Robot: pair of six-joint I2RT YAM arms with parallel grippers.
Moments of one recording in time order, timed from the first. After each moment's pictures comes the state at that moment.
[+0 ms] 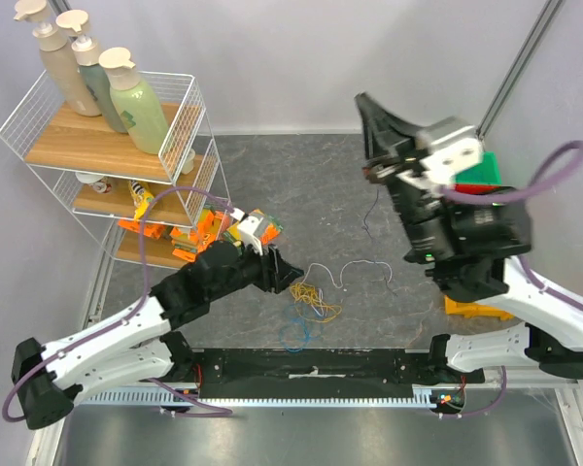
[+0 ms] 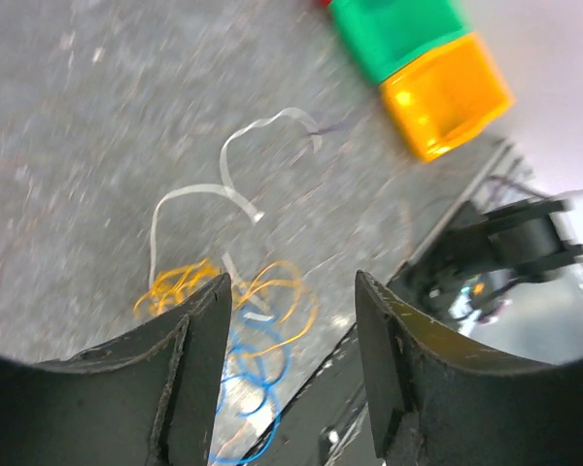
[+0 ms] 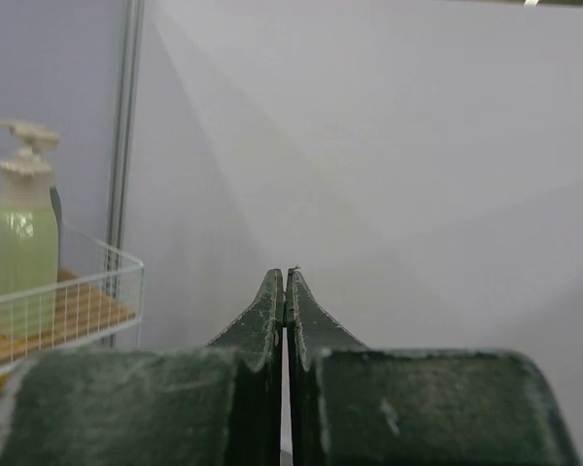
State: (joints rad) left arm -0.92 0.87 0.61 -0.11 0.01 -0.56; right arm 1.26 1.18 1.64 0.38 0.56 -0.72
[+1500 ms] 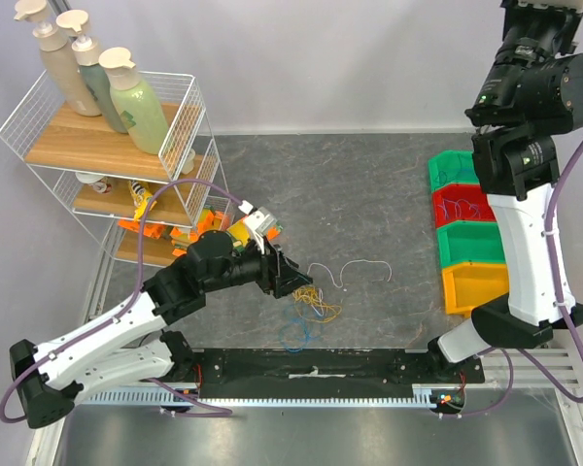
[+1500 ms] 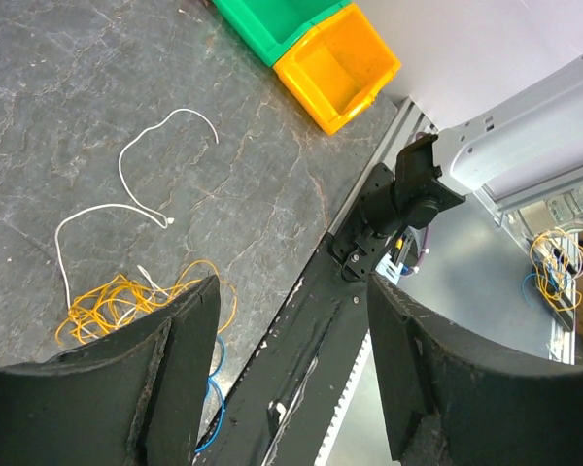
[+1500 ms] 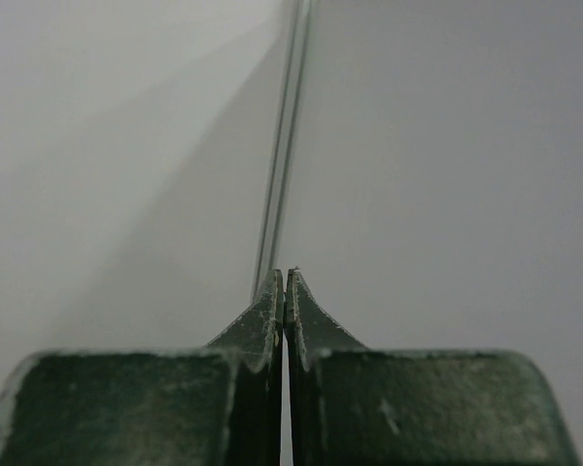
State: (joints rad) left arm -0.92 0.84 0.76 -0.16 0.25 -0.51; right arm 0.43 1.53 2.28 0.07 0.75 -0.81
